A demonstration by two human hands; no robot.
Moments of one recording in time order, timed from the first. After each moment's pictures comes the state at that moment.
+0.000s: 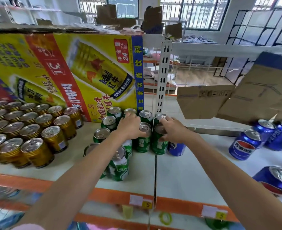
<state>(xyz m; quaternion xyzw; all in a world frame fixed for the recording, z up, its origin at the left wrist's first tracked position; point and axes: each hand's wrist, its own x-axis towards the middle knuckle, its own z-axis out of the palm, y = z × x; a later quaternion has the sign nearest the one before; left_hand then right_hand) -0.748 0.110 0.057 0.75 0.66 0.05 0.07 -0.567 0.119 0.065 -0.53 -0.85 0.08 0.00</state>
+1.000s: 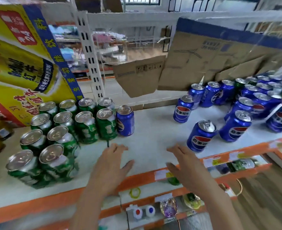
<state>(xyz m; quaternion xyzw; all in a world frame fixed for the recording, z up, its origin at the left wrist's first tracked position) -0.645 -0.032 0.023 0.80 0.55 0.14 0.20 -0.427 -0.078 0.023 -0.69 -0.70 0.15 0.12</state>
